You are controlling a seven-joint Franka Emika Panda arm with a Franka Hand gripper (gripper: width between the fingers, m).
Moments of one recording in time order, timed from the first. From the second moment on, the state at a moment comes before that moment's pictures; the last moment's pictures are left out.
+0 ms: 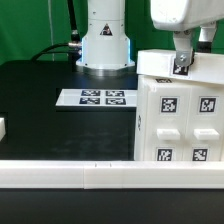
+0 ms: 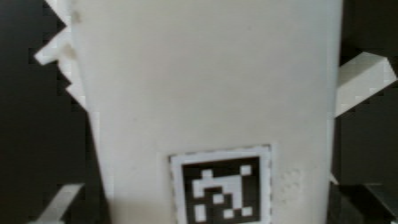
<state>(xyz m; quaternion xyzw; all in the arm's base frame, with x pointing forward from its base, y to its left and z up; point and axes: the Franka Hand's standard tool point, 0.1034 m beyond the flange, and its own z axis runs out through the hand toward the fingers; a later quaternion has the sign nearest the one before) 0.614 0.088 0.162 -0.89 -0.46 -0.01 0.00</state>
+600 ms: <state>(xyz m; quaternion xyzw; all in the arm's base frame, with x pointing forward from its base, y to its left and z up) 0.614 0.087 0.162 -0.94 -0.34 -0.01 0.00</state>
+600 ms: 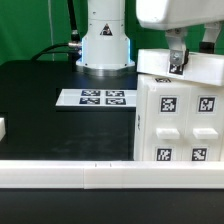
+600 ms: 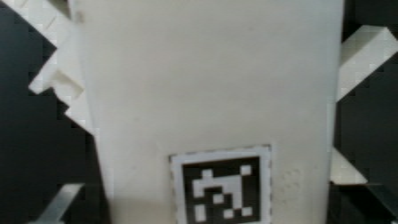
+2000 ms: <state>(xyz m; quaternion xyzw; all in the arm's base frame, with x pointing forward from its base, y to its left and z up) 0.618 0.089 0.163 -0.98 0.19 -0.02 0.01</state>
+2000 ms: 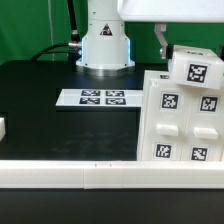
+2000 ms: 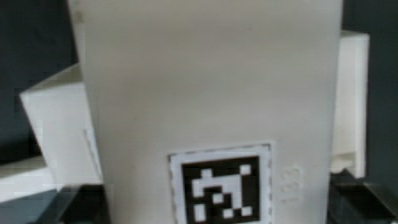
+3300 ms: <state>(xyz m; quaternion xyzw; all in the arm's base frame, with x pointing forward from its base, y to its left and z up) 0.625 0.092 0.166 -0.79 0.61 -0.02 0.04</state>
